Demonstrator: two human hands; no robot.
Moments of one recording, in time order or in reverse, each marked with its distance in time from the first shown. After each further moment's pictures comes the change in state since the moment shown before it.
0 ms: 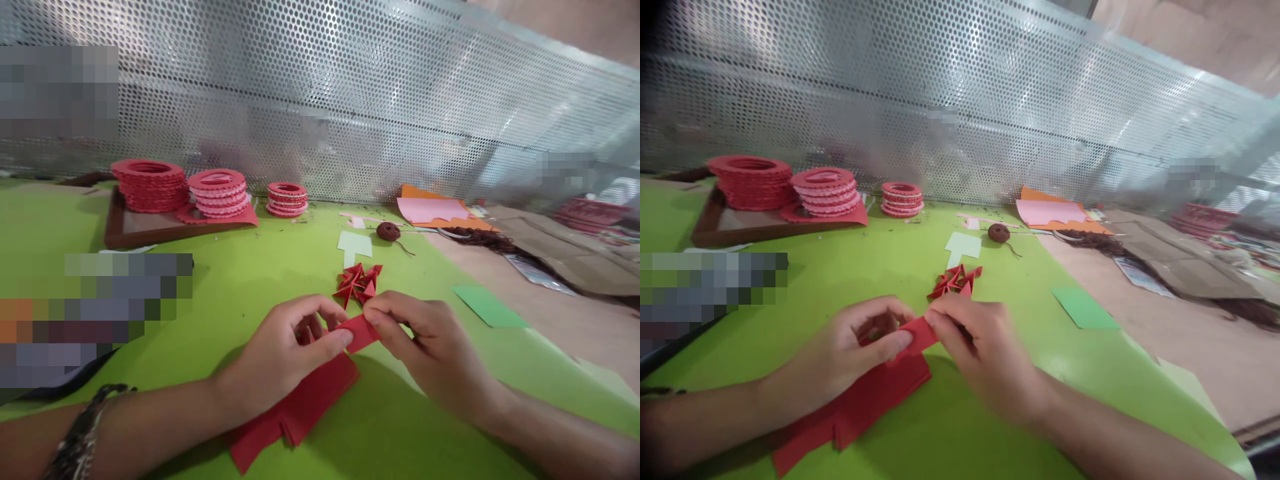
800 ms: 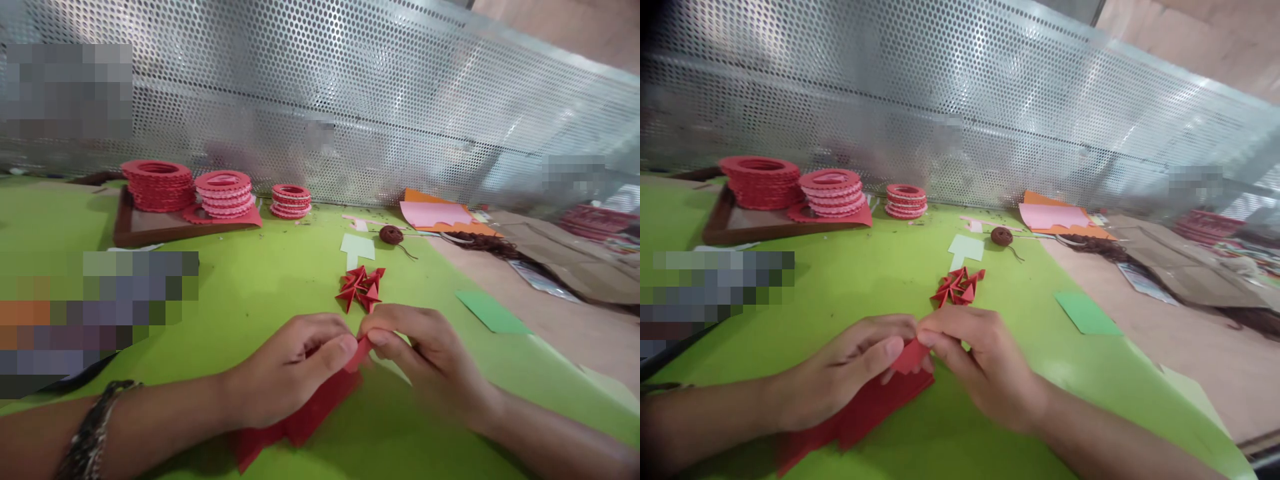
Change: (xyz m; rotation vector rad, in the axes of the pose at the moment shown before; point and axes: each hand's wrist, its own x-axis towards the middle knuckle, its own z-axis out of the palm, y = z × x) left_hand -0.003 0.000 0.000 0.078 -0.137 0.209; right_hand -0.003 0.003 0.002 0.195 -0.086 -0.162
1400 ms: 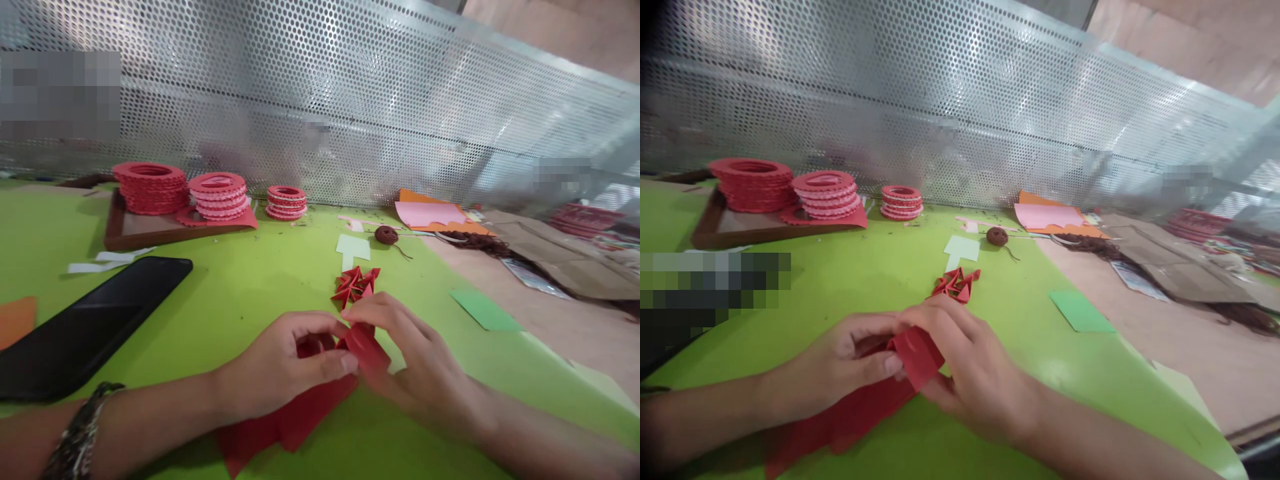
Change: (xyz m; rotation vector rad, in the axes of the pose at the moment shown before) left_hand 0.004 -0.007 -0.001 -0.370 -0.085 -0.172; right_hand -0.007 0.009 0.006 -0.135 0.028 -0.153
